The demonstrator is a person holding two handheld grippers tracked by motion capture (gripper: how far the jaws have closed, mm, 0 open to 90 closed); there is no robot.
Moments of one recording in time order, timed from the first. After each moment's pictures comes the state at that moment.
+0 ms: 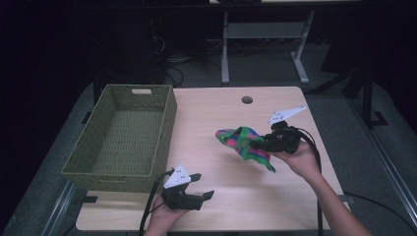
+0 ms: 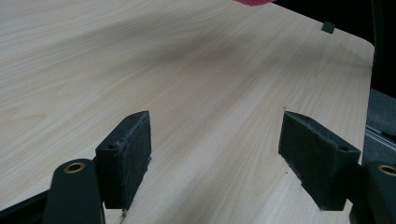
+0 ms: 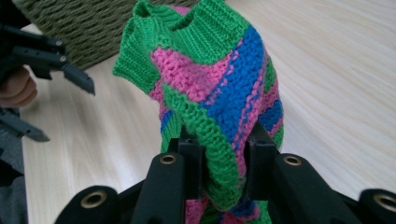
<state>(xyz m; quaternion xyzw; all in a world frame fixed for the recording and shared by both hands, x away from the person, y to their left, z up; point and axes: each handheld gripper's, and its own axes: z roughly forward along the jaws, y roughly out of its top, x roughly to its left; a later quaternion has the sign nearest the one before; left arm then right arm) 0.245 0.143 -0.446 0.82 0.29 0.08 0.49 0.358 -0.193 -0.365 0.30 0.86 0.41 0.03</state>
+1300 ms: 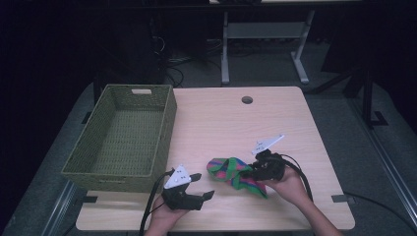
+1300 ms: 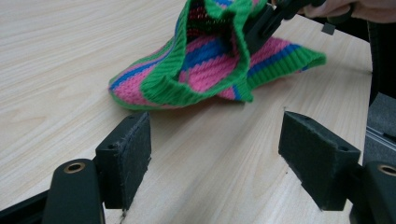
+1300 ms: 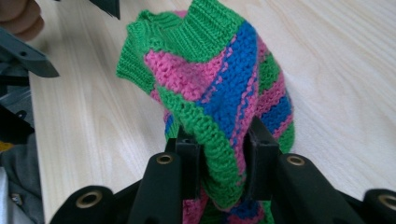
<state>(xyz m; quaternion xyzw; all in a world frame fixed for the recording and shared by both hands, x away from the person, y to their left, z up) 0.244 0.143 -0.446 0.82 0.29 0.09 0.49 0.320 -0.157 -0.428 0.28 0.89 0.37 -0.01</state>
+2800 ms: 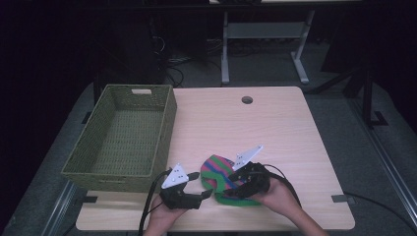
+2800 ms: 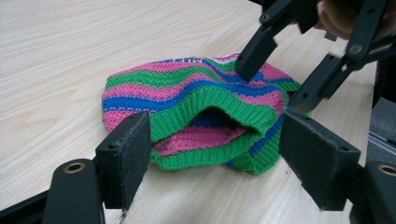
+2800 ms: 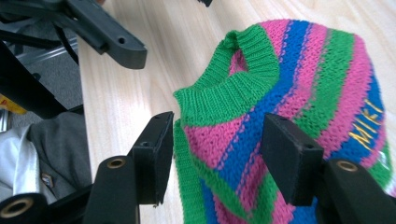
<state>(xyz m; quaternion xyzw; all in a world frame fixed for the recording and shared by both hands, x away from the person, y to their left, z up) 0.244 0.146 -0.445 0.81 0.30 0.09 0.50 0.290 -0.107 -0.421 0.20 0.92 0.34 -0.02</state>
